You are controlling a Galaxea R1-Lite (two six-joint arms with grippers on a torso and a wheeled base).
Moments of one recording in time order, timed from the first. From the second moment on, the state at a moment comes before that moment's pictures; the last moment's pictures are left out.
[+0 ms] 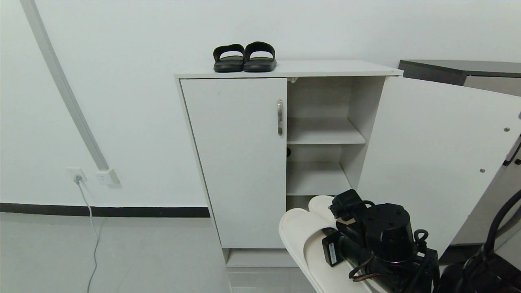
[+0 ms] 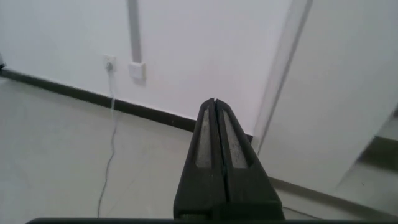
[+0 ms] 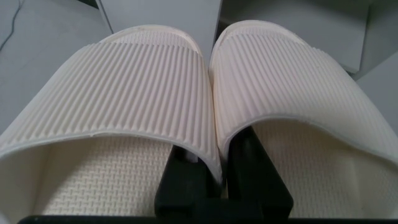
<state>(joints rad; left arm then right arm) -0.03 0.09 -0.02 -0.06 0.35 -0.01 0.80 1.94 -0.53 -1.06 -0.34 0.08</state>
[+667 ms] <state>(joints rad) -0.01 0.01 0.00 0.00 -0.05 0.01 0.80 1.96 -0.53 -1.09 -0.34 0.08</state>
